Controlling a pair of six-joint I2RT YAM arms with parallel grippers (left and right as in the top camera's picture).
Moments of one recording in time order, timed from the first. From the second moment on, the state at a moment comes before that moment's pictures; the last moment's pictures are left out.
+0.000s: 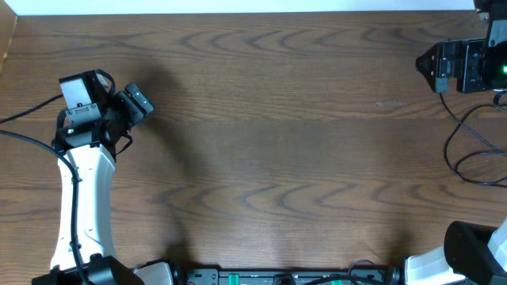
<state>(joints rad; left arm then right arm) 0.27 1.40 1.11 -0.61 0.10 -0.43 -0.15 1.70 2.46 -1.69 -0.34 -0.17</state>
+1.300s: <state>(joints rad) 0.27 1.40 1.11 -0.61 0.10 -0.43 0.03 1.20 1.40 -0.60 -0.26 -0.34</state>
